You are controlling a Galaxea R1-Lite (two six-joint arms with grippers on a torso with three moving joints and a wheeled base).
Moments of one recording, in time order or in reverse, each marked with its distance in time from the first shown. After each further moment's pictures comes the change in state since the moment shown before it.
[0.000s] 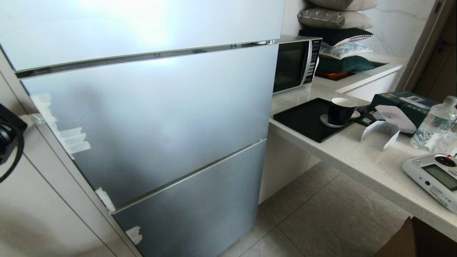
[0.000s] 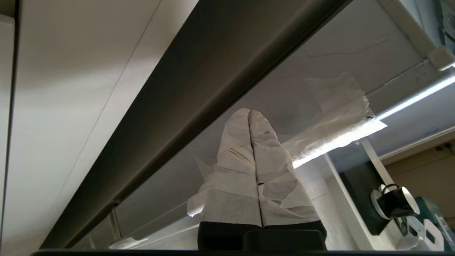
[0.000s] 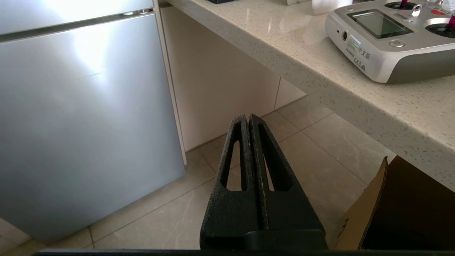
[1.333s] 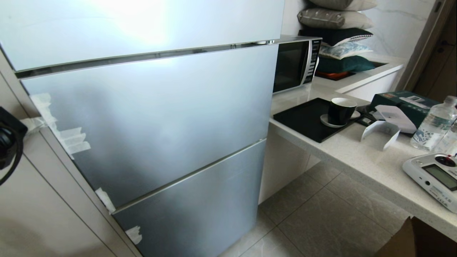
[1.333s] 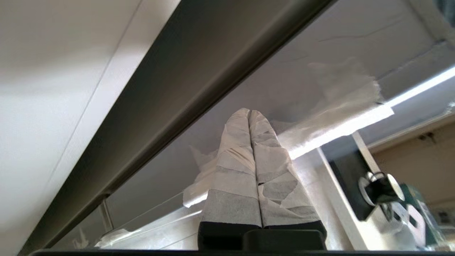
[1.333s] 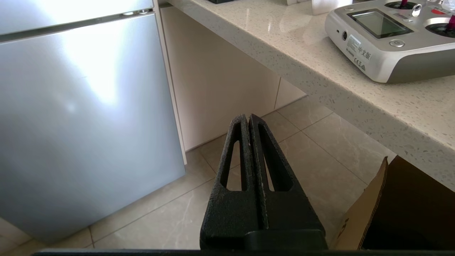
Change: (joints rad) left arm 0.018 0.004 0.013 0.003 -0.069 -0.019; right arm 0.000 0.000 0.000 0.000 0.000 0.000
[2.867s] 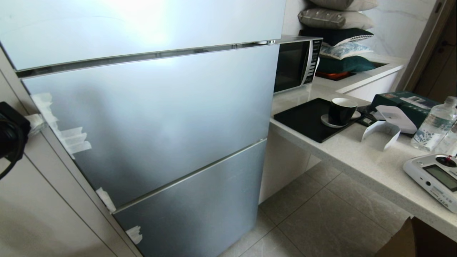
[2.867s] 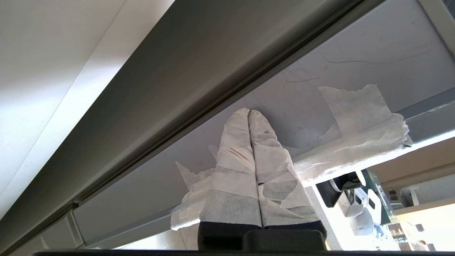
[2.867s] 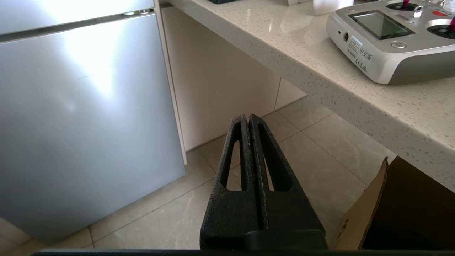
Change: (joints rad) left arm 0.007 0.086 -0.025 -0.078 -0.173 -0.076; right arm 0.000 0.000 0.000 0.000 0.001 0.000
